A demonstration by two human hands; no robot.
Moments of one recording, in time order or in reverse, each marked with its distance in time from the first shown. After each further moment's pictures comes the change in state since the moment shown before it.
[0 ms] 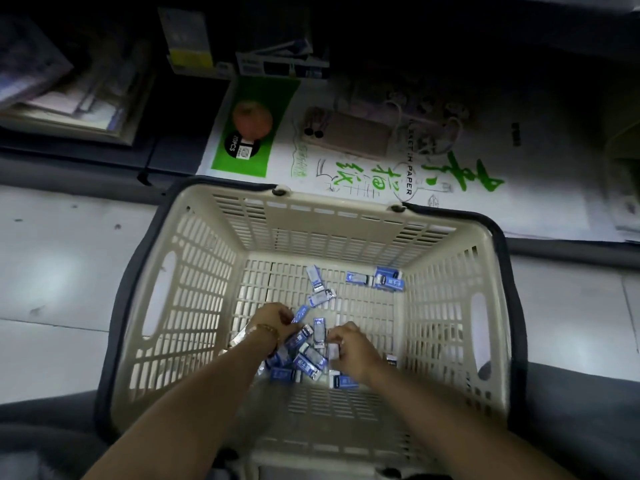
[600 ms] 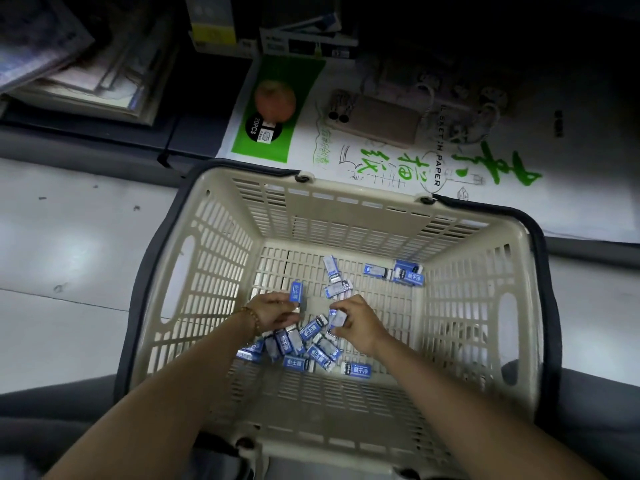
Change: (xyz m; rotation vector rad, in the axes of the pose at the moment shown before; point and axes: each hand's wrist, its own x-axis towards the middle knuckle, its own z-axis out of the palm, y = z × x) left_hand -0.005 -0.016 -0.029 -0.946 -0.253 -0.297; right_hand 0.027 -0.022 -0.010 0.141 0.009 -0.037
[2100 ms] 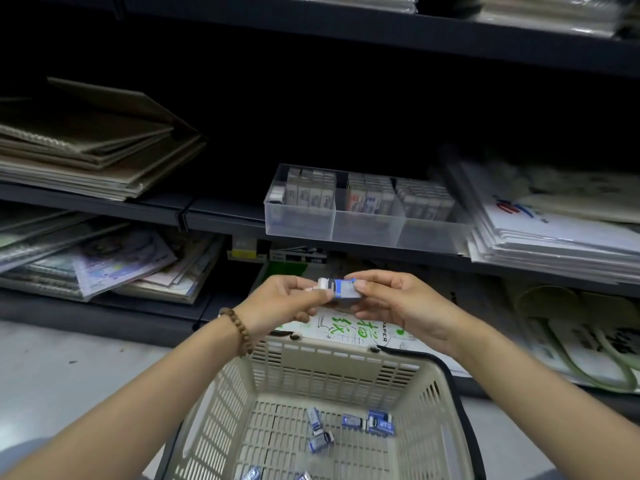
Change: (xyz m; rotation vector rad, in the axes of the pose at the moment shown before) left_hand -0.285 0.200 0.052 0.347 -0.186 0.842; right_hand -0.196 -0.273 -0.202 0.559 0.102 -0.381
